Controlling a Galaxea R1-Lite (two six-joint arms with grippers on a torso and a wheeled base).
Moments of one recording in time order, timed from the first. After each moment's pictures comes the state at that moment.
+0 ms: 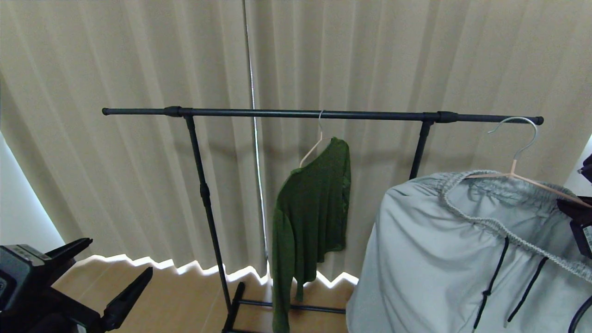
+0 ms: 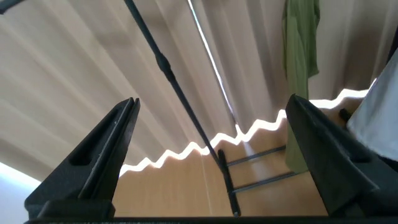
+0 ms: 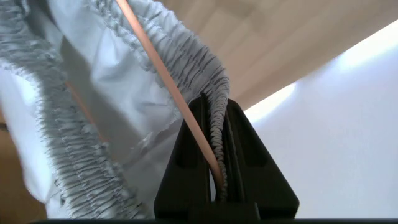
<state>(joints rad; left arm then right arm) -0.26 1.09 0.00 -0.95 0.07 0.36 -0.01 1.16 -0.65 -0.11 -0.21 -0.45</state>
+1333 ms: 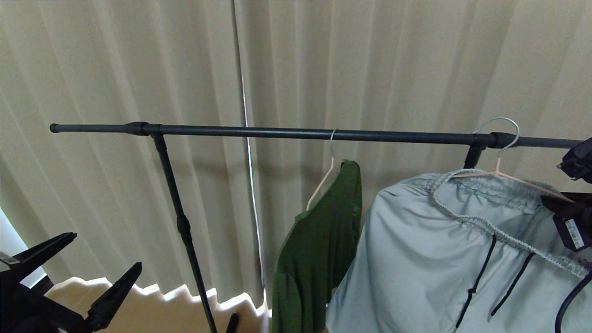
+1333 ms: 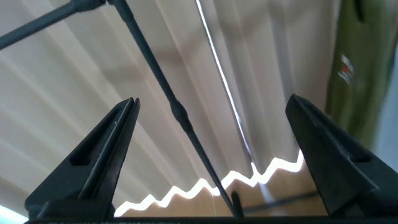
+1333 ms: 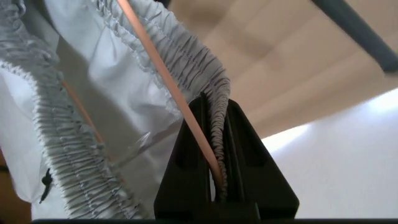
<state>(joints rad) -0.26 1.02 -0.01 -0.95 0.07 0.36 0.02 1.23 -0.69 -0.12 -0.21 -0.45</state>
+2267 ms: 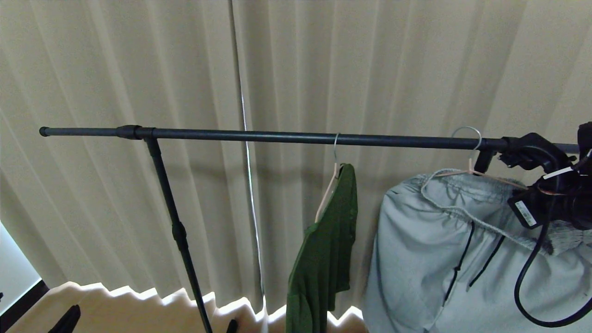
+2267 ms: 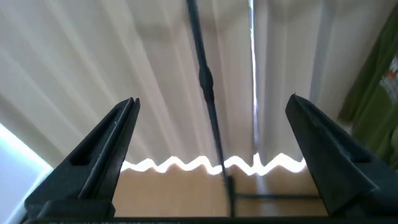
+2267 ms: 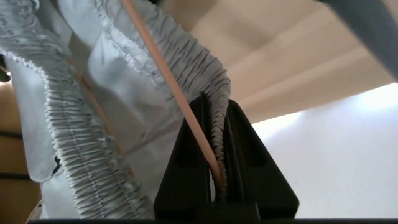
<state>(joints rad) -0.20 0.56 0.00 -0.46 0.23 0.18 0.05 1.50 -0.84 -0.12 -0.38 -0.44</state>
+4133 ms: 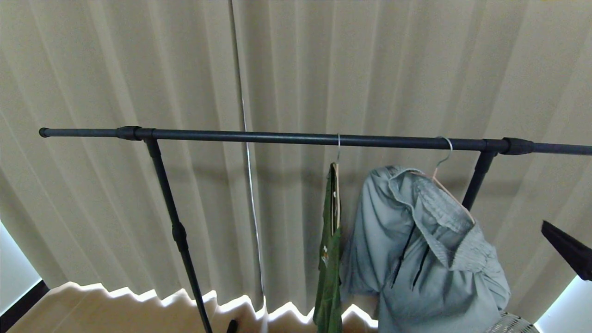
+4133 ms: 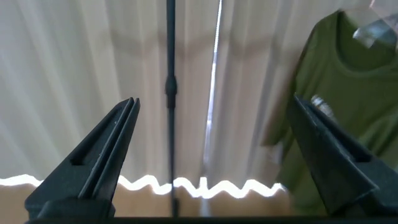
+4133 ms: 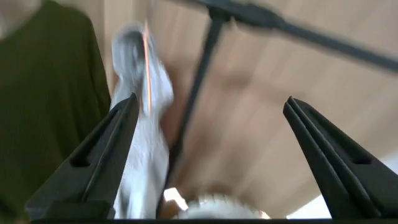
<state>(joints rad) -0.16 0.10 0.00 -0.13 0.10 0.02 0.20 0.85 -0.37 -0.33 -0.24 -0.19</state>
